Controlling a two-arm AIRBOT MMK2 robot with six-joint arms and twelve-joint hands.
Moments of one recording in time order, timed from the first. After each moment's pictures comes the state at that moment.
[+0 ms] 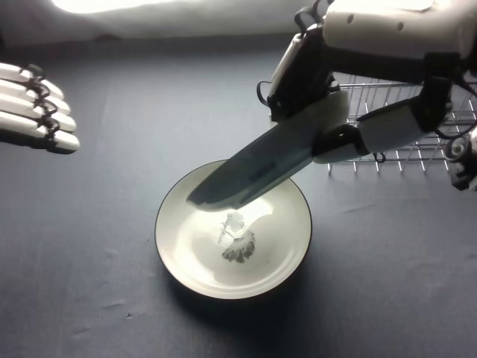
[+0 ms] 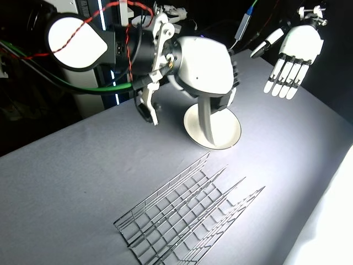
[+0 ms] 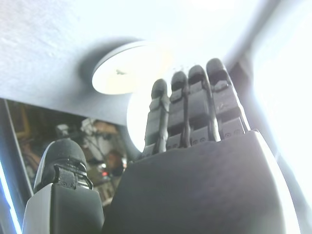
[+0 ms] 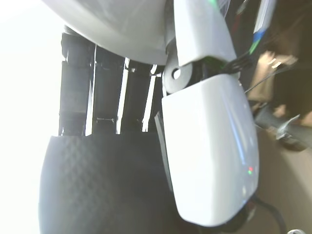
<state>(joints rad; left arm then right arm) 0.34 -0.79 1.54 1.66 -1.04 -0.31 -0.19 -0.91 0.88 -0.57 0.32 -0.19</state>
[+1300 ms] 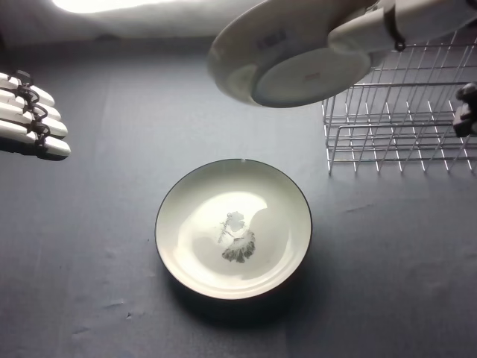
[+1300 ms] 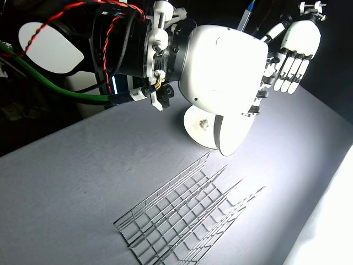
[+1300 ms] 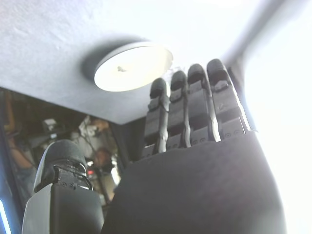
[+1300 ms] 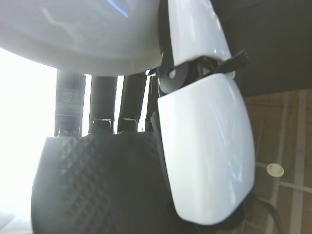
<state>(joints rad) 0.39 -0.76 1.52 1.58 -1.04 -0.32 -0.08 -0.86 0.95 -0.04 0.26 -0.18</state>
